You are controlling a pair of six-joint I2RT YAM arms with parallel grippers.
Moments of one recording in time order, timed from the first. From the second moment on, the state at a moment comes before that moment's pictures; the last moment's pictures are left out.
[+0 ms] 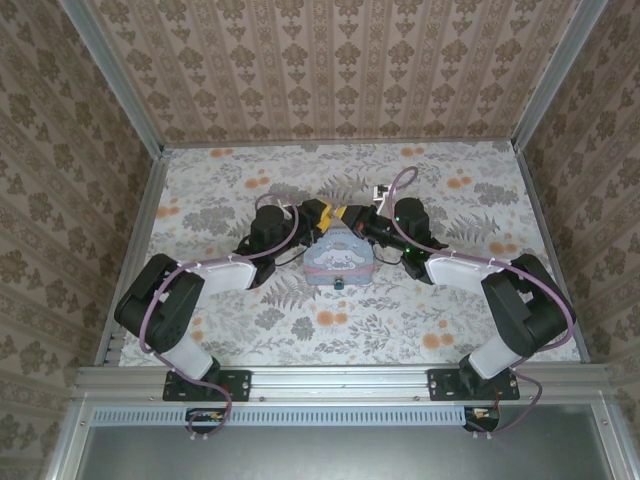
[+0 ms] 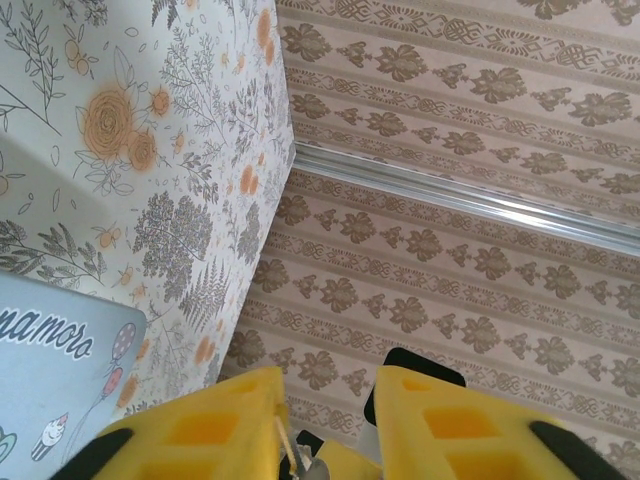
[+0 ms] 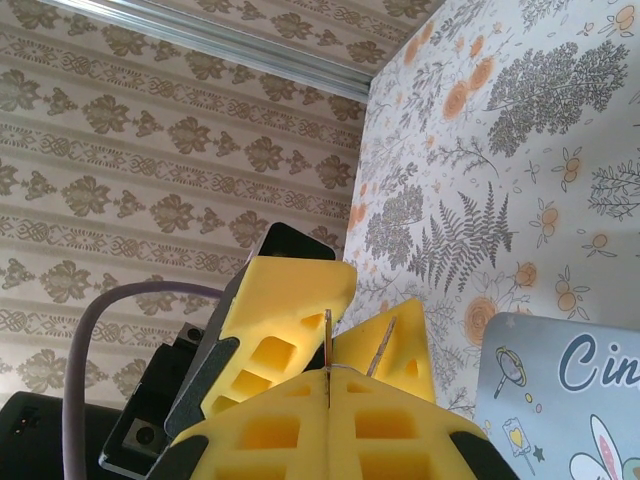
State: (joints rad) left arm -0.64 1.60 0.71 0.74 0.26 -1.74; right arm 0.47 1.57 0.74 0.68 -0.45 1.16
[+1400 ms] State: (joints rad) left arm -0.50 1.56 1.02 0.35 0.70 -0.72; right arm 0.34 1.40 0.69 0.61 -0.67 0.89
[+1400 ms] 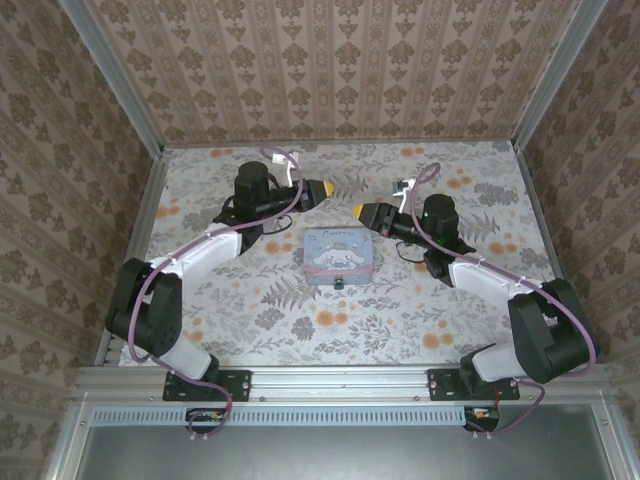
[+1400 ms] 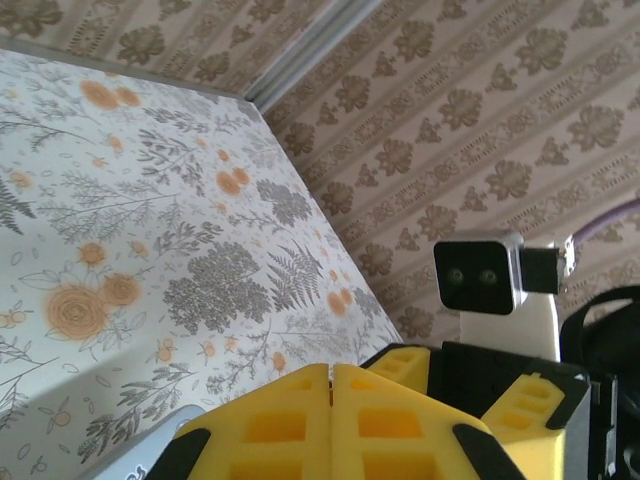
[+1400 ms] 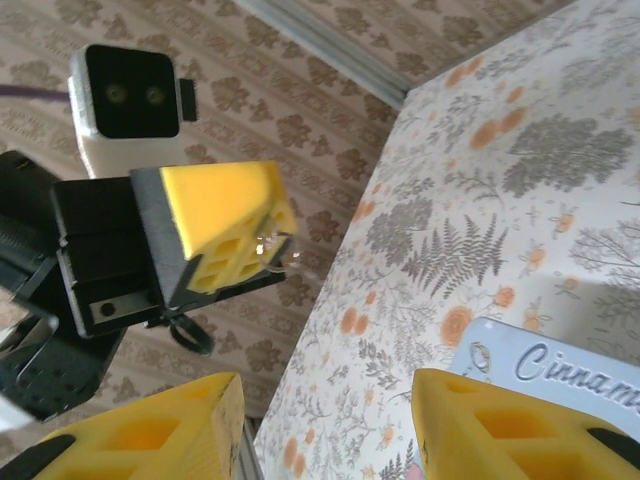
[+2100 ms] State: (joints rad) left arm -0.57 1.61 1.02 0.50 0.72 -0.77; right arm 0.34 1.53 0.73 0.85 -0.73 0.95
